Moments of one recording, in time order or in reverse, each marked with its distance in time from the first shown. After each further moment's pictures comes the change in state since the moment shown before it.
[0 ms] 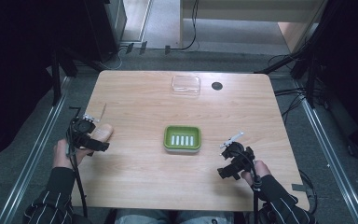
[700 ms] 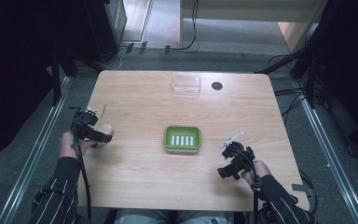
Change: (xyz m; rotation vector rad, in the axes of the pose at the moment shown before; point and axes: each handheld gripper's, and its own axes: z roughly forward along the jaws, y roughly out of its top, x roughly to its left) left arm 0.015 0.020 0.022 -0.010 -0.022 -0.034; right arm 0.000 0.000 0.000 0.002 0.003 0.008
